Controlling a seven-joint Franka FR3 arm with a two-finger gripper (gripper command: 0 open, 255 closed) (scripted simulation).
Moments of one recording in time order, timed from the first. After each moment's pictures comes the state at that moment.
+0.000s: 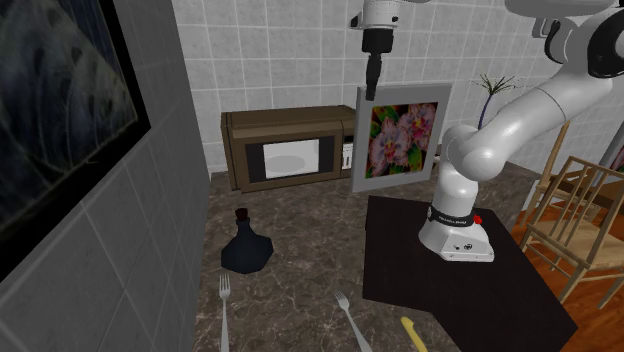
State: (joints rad) arm -0.01 -0.83 0.04 -2.29 0.05 1.48 0.04
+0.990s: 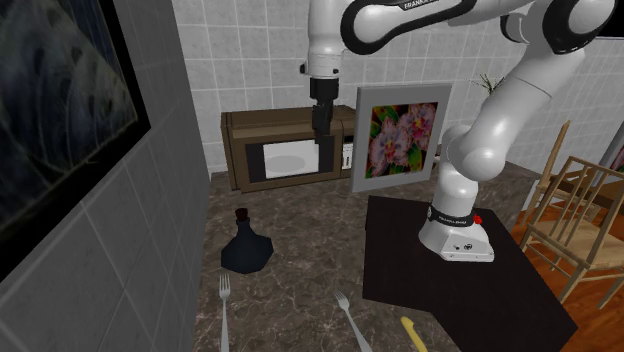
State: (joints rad) arm 0.00 -0.47 0.15 -2.31 0.09 1.86 0.14
